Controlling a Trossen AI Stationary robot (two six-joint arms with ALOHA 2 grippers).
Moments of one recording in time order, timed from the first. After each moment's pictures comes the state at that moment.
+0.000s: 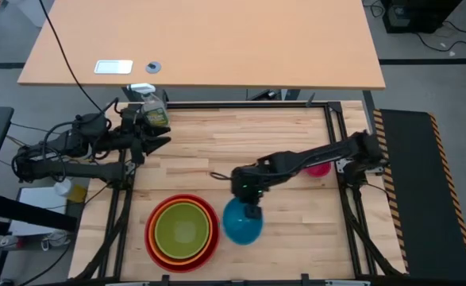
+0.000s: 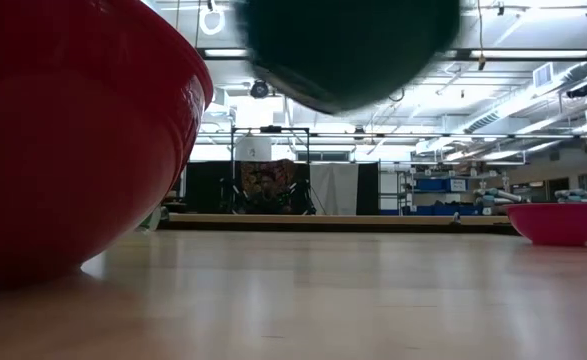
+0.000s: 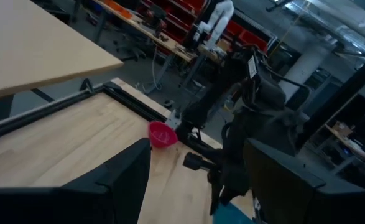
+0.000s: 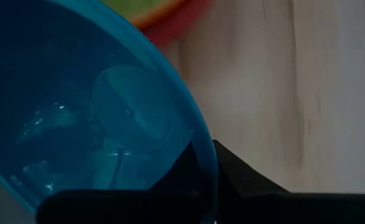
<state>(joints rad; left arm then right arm) 0.11 0.58 0.89 -0.37 -0.08 -0.54 0.18 1.85 1.61 -0.85 -0.18 0.30</state>
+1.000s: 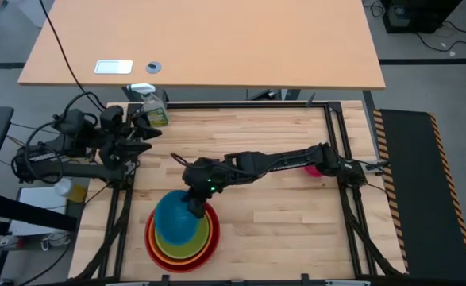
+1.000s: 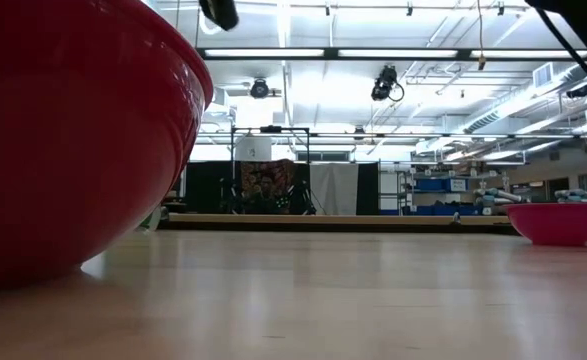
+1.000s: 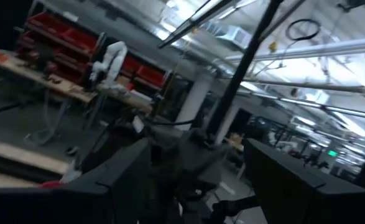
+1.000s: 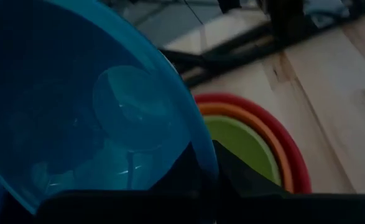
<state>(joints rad) 0.11 0.56 0.89 -0.01 0.24 -0.54 0.16 2.26 2.31 -0.63 -0.15 0.58</state>
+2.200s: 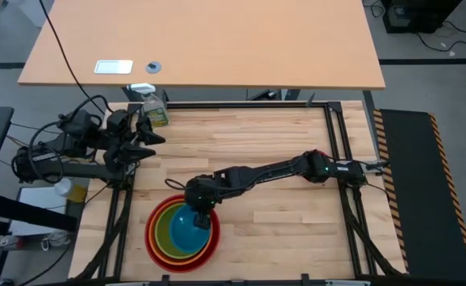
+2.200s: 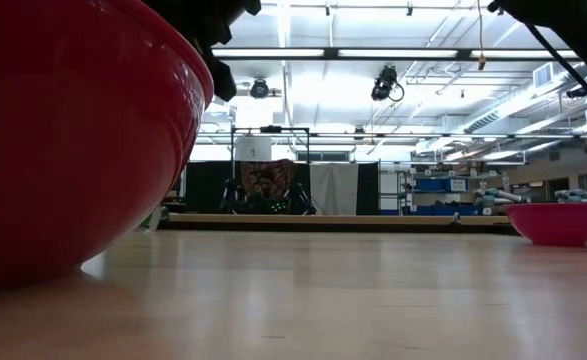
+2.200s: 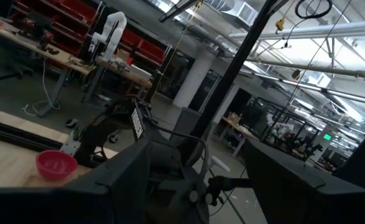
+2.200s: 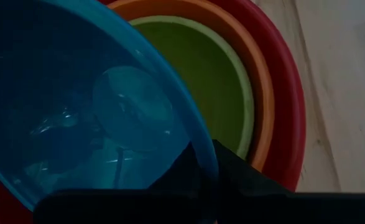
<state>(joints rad) 0.11 0.56 0.89 -0.11 0.29 -0.56 0.18 2.40 2.31 -0.77 -0.11 0.36</state>
